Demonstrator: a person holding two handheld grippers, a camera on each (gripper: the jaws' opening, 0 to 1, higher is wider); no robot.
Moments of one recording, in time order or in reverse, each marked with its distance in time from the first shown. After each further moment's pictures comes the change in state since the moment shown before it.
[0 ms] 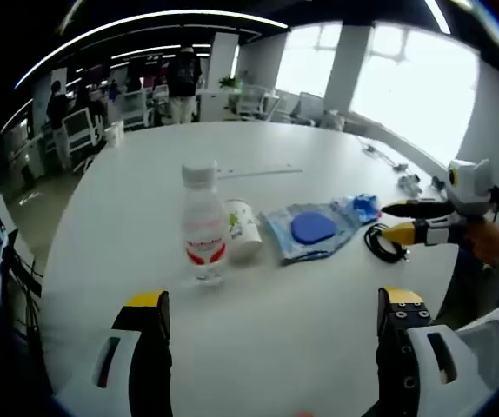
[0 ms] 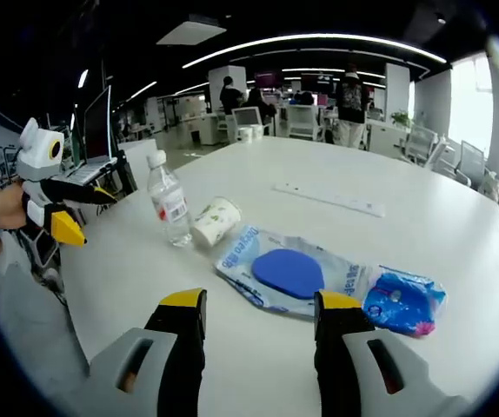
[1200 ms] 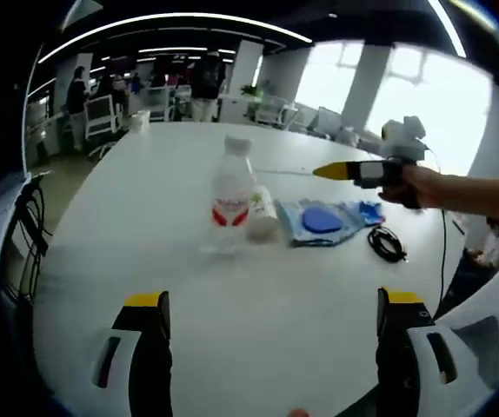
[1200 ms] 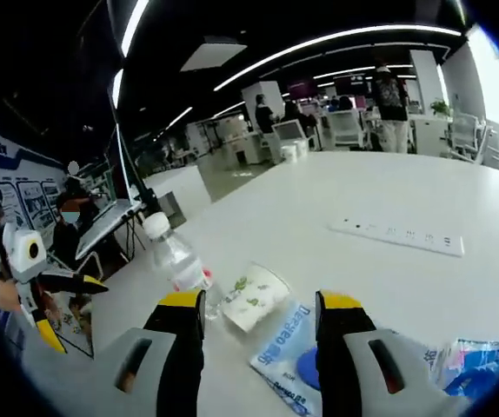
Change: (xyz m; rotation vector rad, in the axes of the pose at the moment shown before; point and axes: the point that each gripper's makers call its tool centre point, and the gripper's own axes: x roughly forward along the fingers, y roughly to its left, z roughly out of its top) left arm -0.031 0.014 -0.044 -0.121 -0.008 0.032; right arm 0.104 0.037 0.081 0.095 -0.065 0.276
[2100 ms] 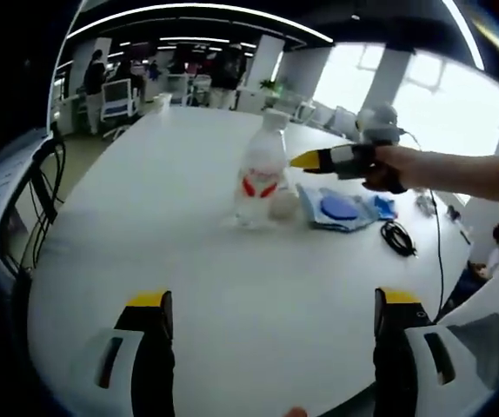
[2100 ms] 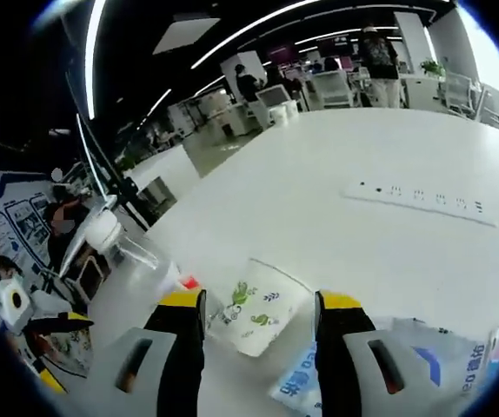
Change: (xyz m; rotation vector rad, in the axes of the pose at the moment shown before) left arm -0.010 0.025 -0.032 -0.085 0.025 0.046; right arm 0.074 -0.002 -0.020 0.132 0.160 -0.042
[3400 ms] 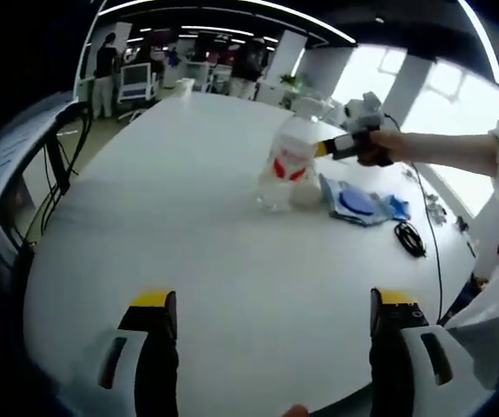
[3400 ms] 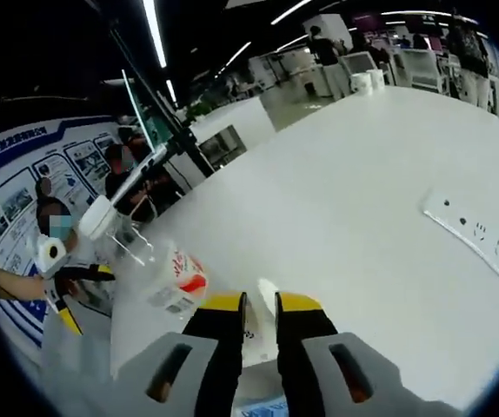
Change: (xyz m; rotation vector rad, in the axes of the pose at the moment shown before) left arm -0.005 0.025 -0.019 -0.084 0.027 0.048; right arm 0.036 0.014 0.000 -0.236 0.240 0.386
